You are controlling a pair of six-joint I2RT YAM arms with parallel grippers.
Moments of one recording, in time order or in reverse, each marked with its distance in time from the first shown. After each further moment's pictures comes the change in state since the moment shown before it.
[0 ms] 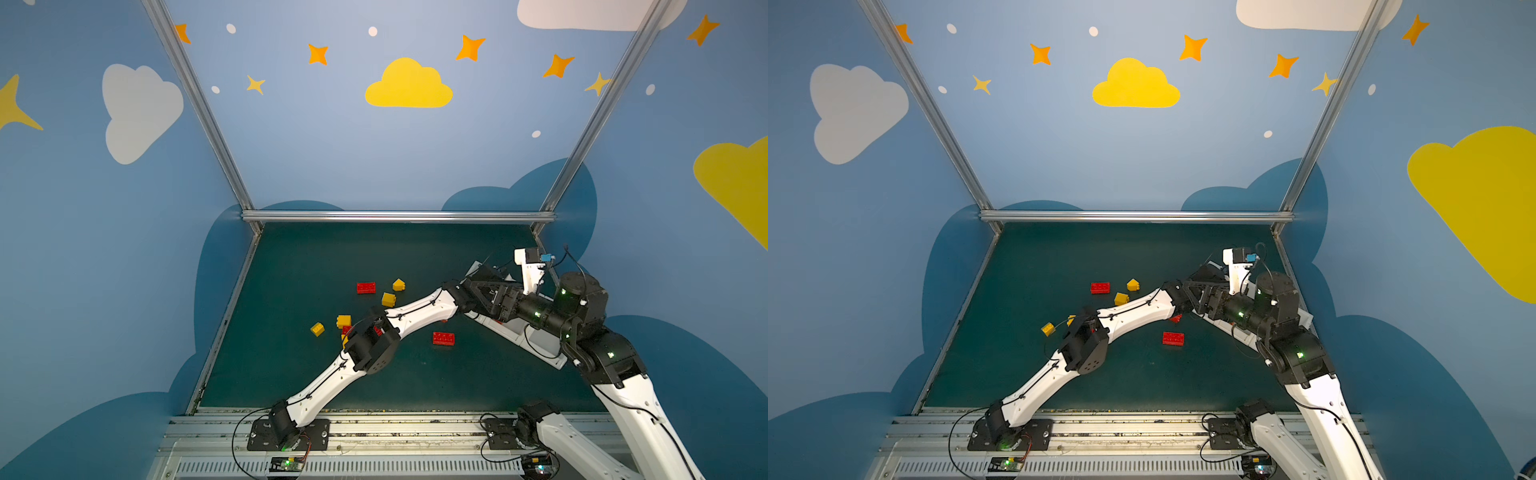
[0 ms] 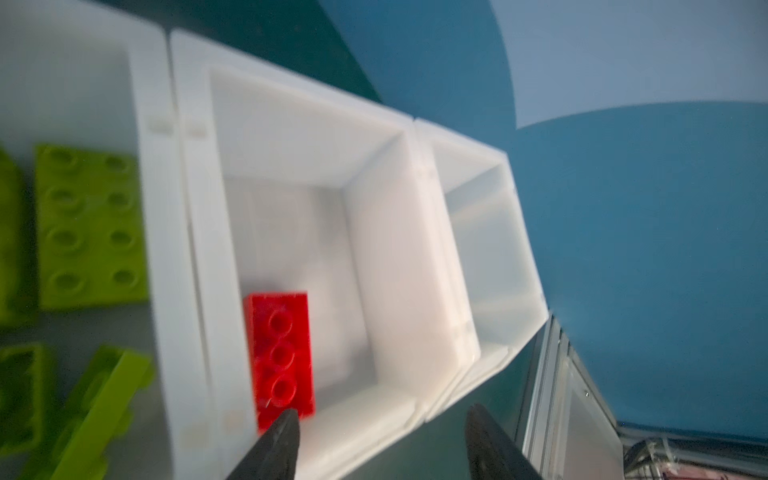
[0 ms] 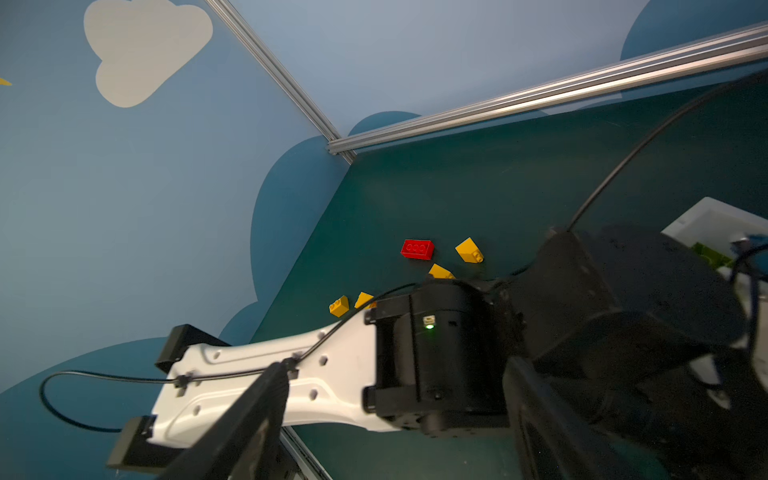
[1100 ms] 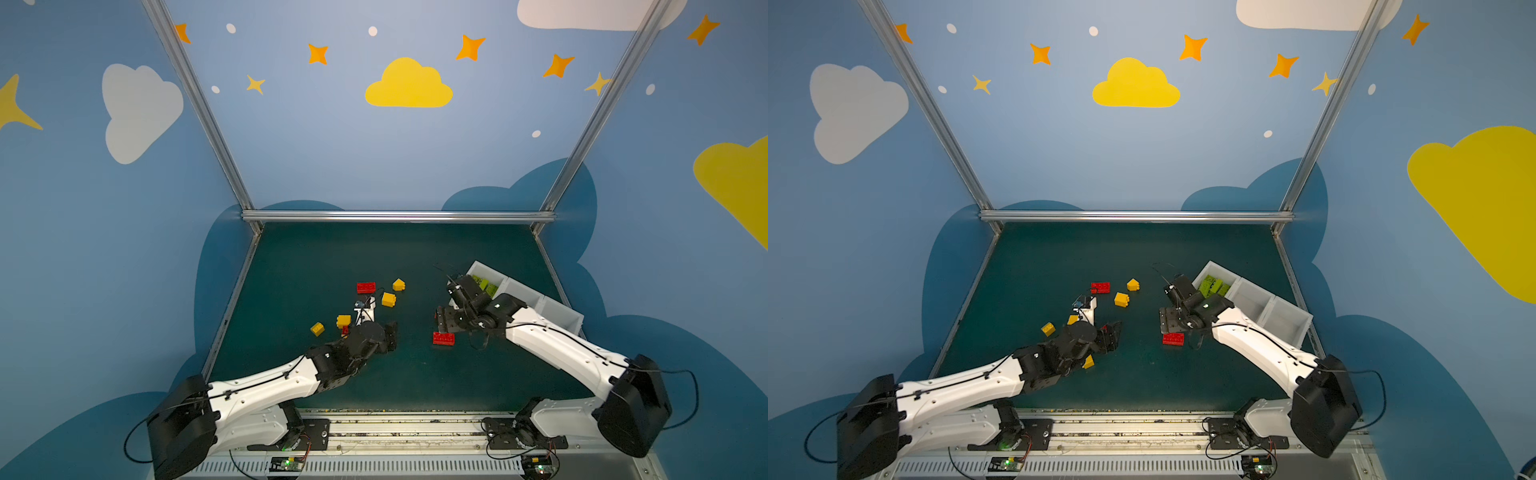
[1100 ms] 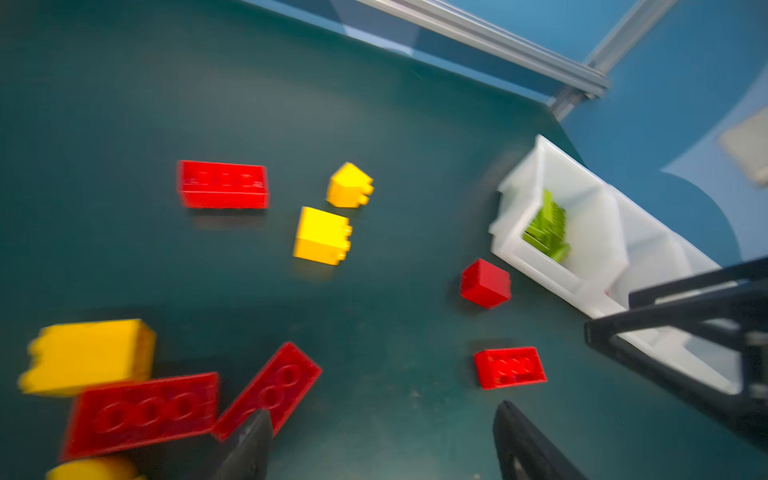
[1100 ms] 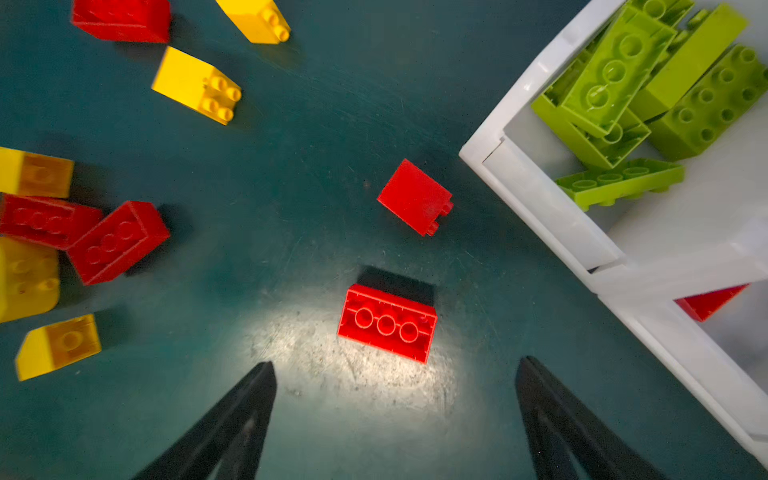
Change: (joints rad) left arm 0.031 -1.424 -1.685 0.313 -0.826 -0.212; right arm 0.361 0.605 -0.076 -0.111 0.570 0.044
